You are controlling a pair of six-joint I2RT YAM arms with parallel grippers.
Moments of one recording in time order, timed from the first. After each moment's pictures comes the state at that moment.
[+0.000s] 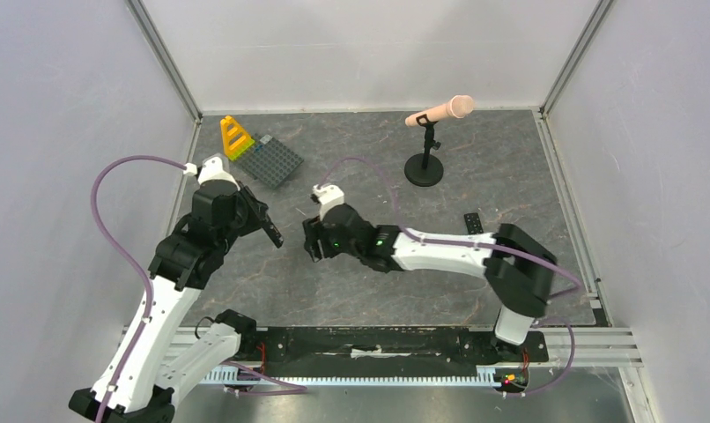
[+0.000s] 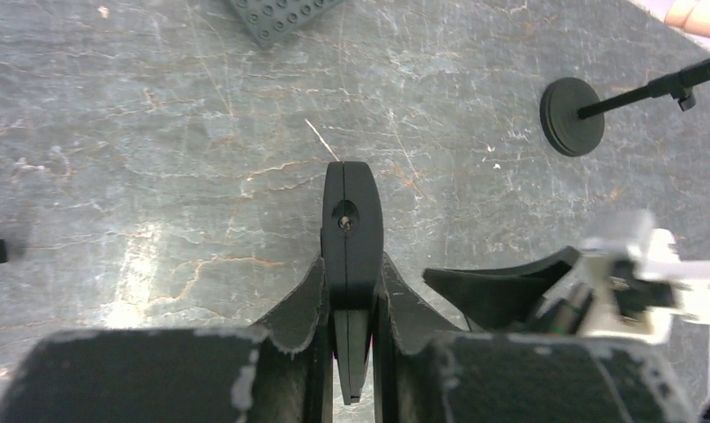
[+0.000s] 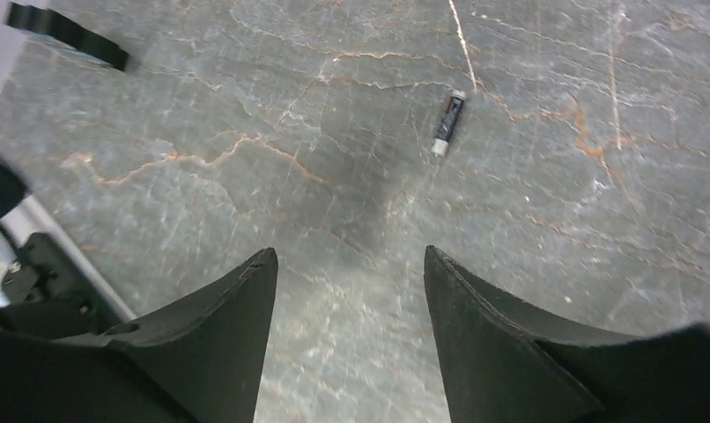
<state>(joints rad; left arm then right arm) -0.39 0.79 1.05 -0.82 -0.27 -0.63 1.10 1.73 1.15 0.03 0.20 0.48</state>
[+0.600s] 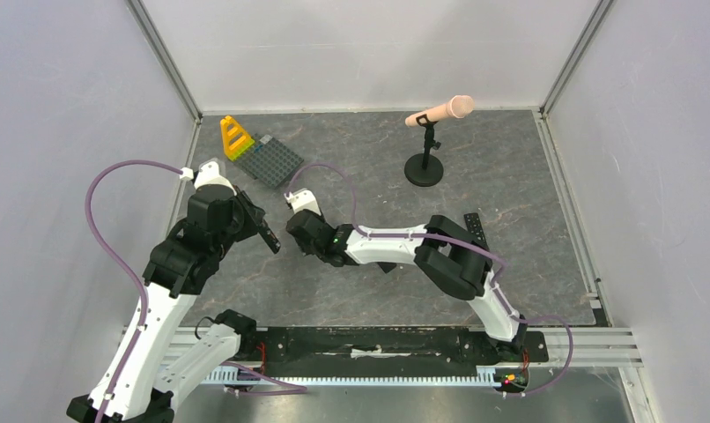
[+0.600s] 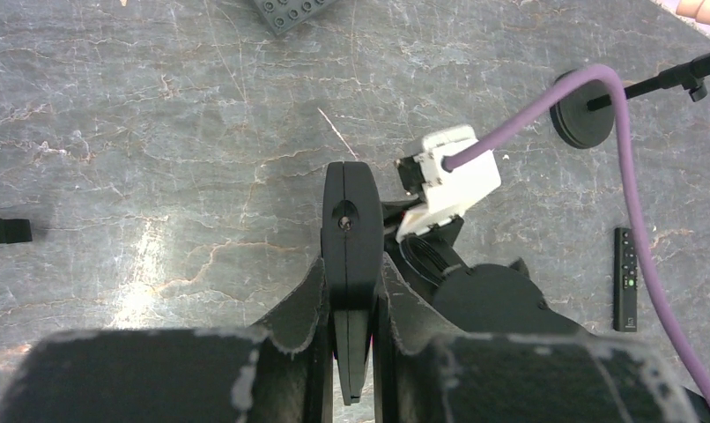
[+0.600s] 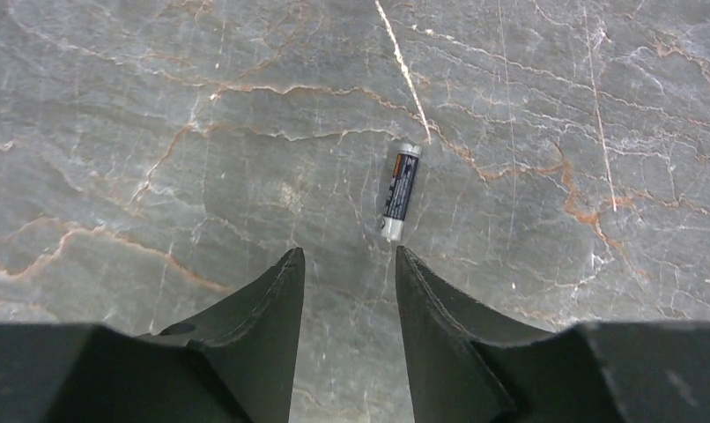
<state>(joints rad) -0.39 0.76 1.06 -0.89 -0.28 -0.64 1.13 2.13 1.48 -0.08 0.45 0.41</state>
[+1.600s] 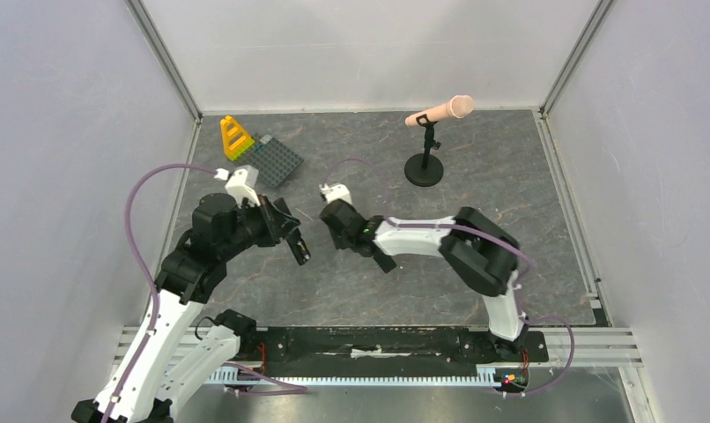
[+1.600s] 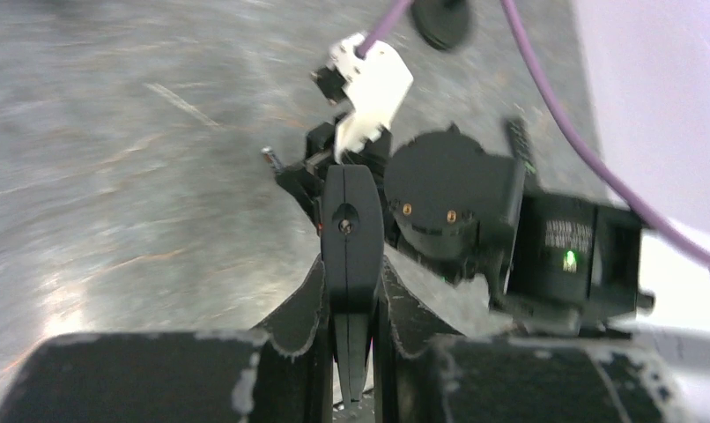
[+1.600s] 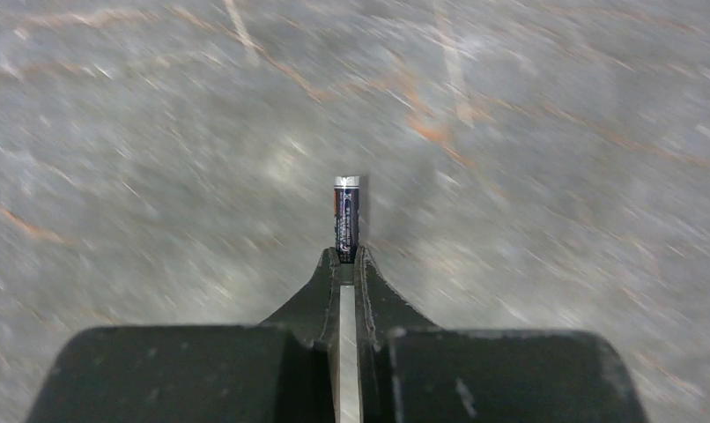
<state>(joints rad) -0.39 0.68 0.89 -0.65 0.19 -0.53 1.00 1.98 1.24 -0.07 0.34 0.44</state>
